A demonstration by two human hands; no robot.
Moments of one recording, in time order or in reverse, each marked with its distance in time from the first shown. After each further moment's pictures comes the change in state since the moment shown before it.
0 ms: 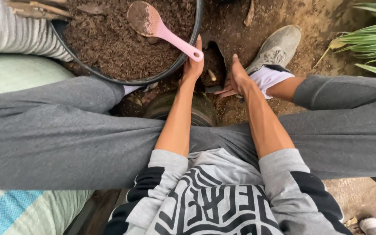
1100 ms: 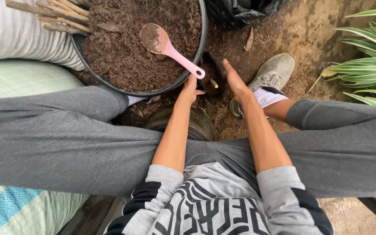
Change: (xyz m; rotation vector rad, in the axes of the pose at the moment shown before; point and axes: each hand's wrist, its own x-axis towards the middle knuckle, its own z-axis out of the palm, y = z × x) left_hand 0.029 -0.049 -0.008 -0.468 0.009 -0.173; right_hand -0.078 -0.023 0.043 -0.176 0.051 -0.512
